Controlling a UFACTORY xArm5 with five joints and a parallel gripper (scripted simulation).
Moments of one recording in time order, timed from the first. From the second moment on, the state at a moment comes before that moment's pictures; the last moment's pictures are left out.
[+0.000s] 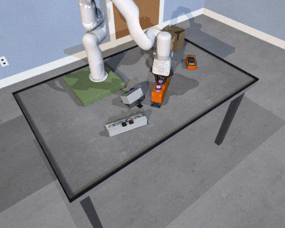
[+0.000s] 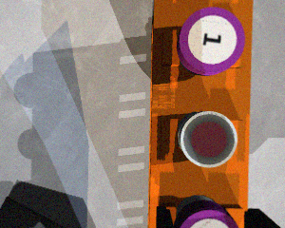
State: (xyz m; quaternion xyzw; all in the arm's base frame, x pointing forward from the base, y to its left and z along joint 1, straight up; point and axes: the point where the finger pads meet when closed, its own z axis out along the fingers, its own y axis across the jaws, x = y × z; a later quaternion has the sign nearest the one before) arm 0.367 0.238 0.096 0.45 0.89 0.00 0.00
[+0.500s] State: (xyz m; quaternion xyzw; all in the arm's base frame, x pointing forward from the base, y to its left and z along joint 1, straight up) arm 0.368 0.238 0.099 0.45 0.89 0.00 0.00
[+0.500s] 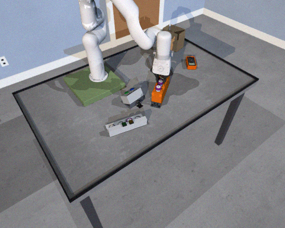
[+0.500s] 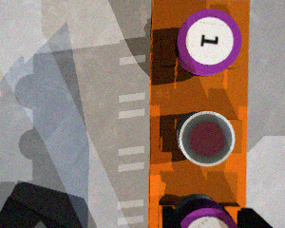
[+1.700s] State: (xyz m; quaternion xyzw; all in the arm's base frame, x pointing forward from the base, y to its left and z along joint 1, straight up) arm 0.372 0.208 0.134 0.33 0.94 0.00 0.00
